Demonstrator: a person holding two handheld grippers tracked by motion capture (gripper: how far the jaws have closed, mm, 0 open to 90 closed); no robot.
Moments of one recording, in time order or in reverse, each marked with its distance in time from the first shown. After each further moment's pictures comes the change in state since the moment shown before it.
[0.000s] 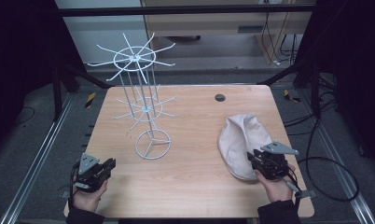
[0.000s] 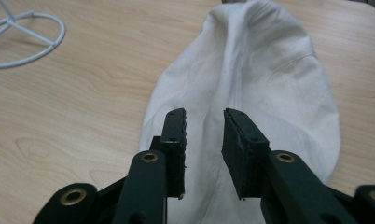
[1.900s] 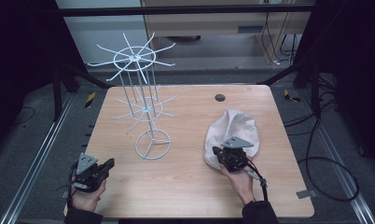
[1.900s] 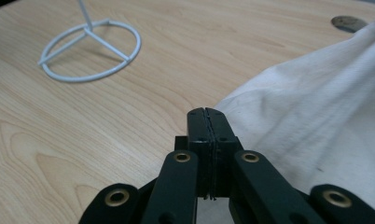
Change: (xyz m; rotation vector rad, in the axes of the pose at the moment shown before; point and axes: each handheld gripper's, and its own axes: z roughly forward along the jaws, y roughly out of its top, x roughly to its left) left arm 0.000 0.001 -0.004 -0.012 -0.016 -0.019; right arm 0.070 0.016 0.078 -0.037 0.194 -0.089
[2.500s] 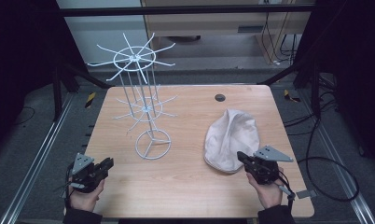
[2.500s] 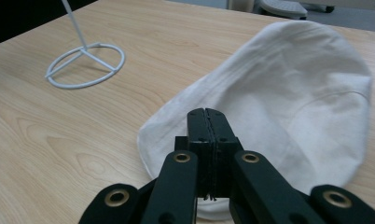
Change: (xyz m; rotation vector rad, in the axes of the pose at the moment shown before) left arm 0.005 0.000 -0.002 -0.011 -0.009 -0.042; right arm -0.029 -0.023 -0.080 -0.107 -0.039 0.049
